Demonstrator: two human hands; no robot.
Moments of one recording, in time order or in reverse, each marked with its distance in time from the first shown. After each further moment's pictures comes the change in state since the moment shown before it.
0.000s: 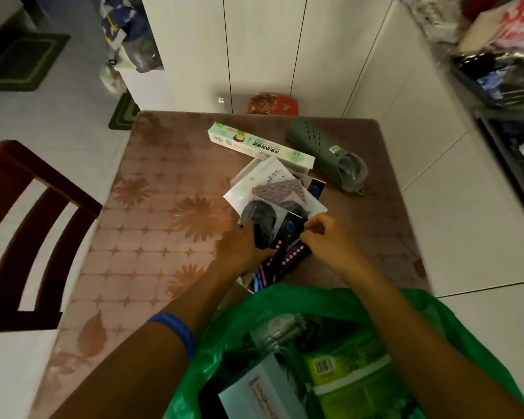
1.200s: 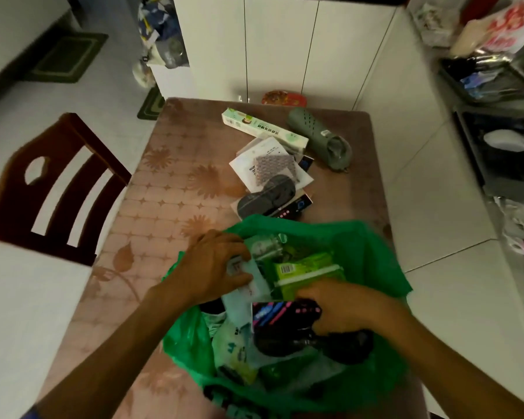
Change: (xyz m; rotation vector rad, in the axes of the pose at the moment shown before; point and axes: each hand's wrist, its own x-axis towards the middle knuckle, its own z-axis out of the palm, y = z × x) left_hand -0.247 0.020 -0.047 0.294 0.070 0.382; right_hand -0.204 0.043 -0.057 -0.808 -0.817 -0.336
